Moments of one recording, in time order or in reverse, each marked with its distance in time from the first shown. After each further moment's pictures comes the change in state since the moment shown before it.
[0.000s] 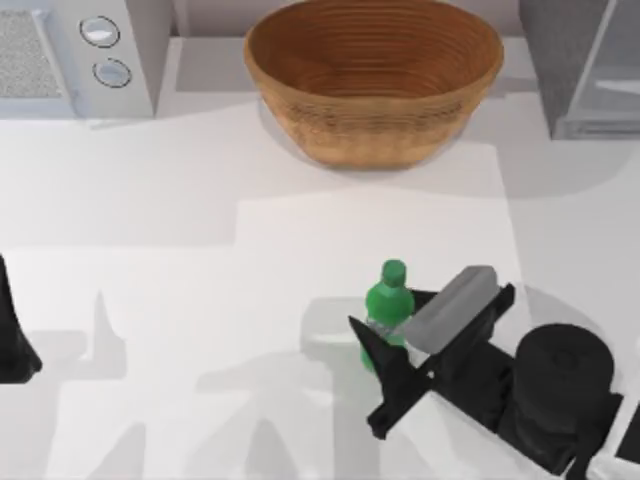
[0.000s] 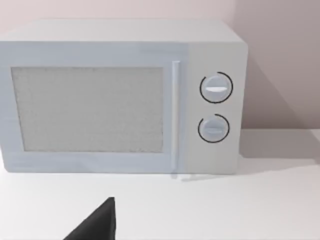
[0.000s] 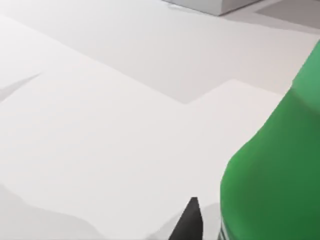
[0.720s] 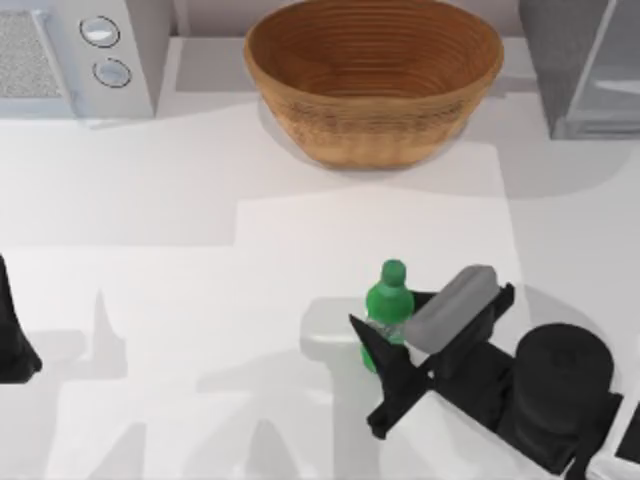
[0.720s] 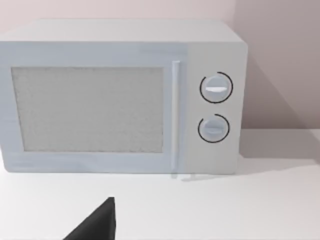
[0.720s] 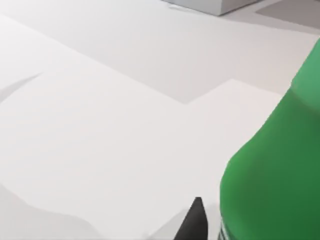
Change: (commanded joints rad) left arm 0.000 0.000 0.000 0.000 0.000 0.000; right arm 0.000 0.000 0.000 0.000 0.000 0.000
